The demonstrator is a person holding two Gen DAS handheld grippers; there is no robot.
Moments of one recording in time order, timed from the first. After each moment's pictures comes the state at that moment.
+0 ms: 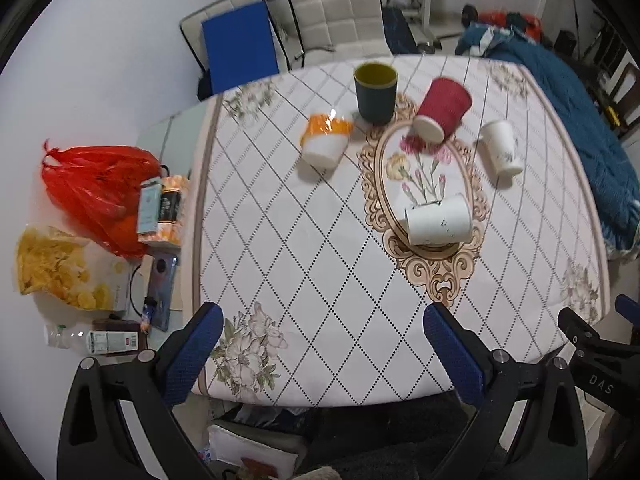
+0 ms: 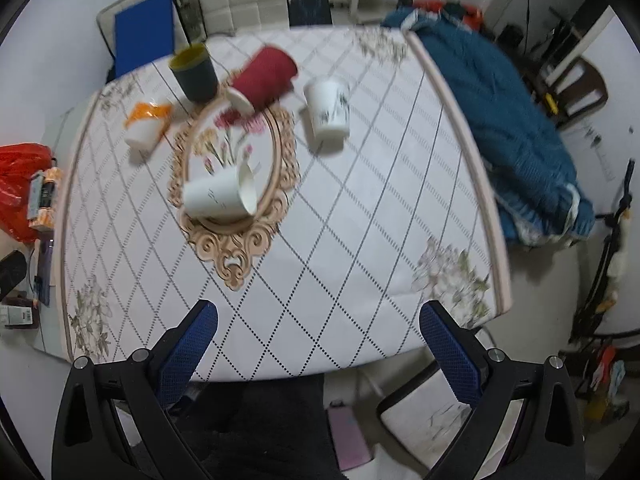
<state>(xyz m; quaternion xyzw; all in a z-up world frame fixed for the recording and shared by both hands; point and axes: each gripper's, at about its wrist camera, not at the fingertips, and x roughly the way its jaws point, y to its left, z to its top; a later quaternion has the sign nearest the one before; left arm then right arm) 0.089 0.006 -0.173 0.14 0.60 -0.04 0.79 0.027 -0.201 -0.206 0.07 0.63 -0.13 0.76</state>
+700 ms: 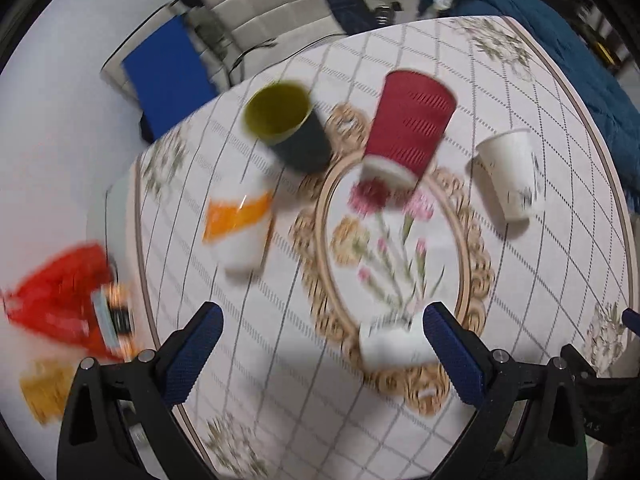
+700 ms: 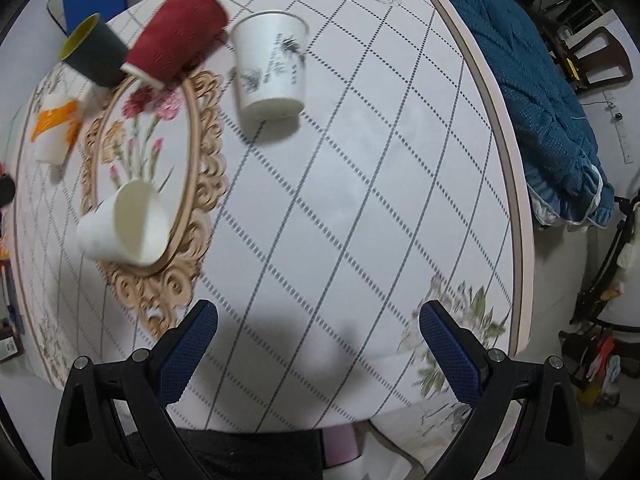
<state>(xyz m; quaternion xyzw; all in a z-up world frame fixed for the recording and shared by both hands) 0.240 -0.130 -0.255 0.25 0.61 -0.09 0.75 0.120 -0.296 -0.321 0.09 0.71 -0.12 0.69</state>
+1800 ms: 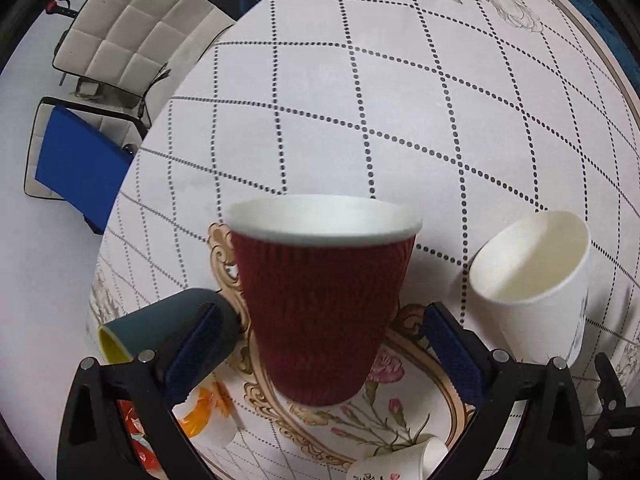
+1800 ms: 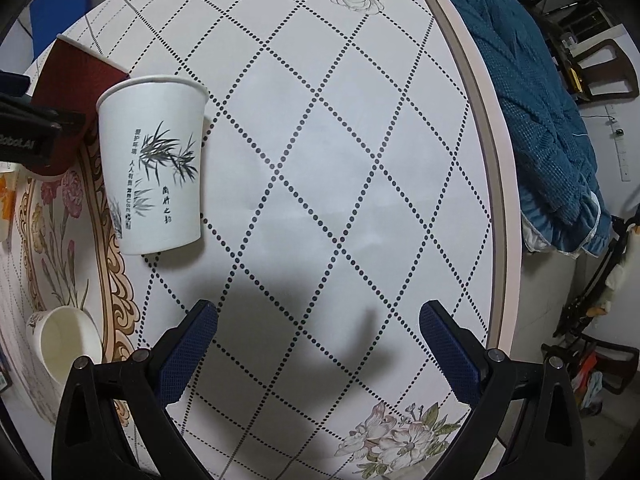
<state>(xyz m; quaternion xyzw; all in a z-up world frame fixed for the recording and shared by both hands) 0.361 -0.269 -0.372 0.38 0.64 -0.17 0.64 0.221 -0.381 -0.375 0.07 0.72 -0.13 0.68</state>
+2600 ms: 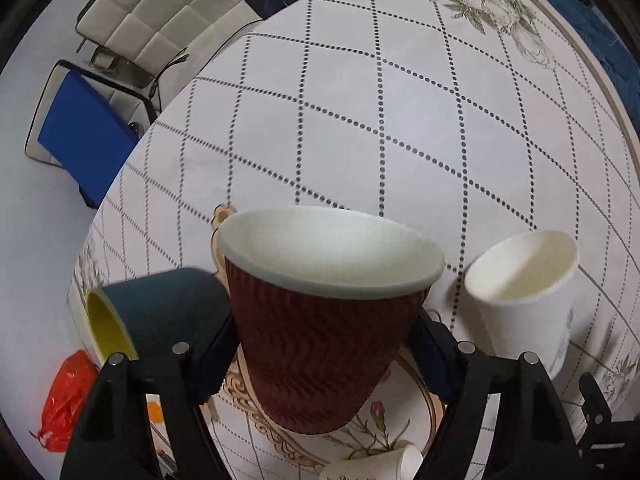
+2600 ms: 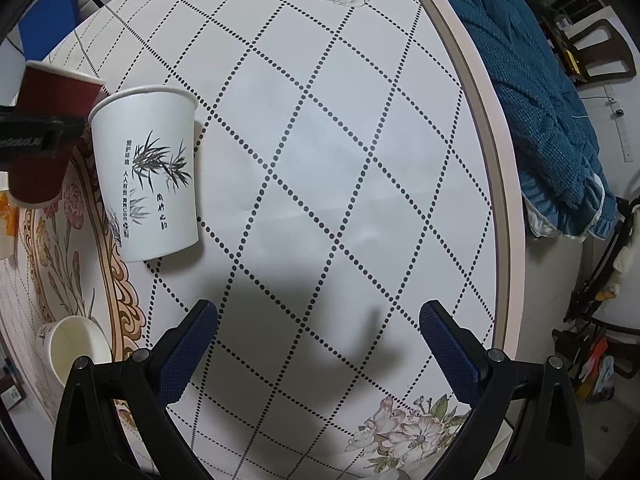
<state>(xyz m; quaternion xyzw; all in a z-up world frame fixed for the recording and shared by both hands) 0.362 -0.249 -0.357 0.32 0.65 -0.14 0.68 0.218 -0.391 -0.378 0.10 0.72 -0.14 0.67</state>
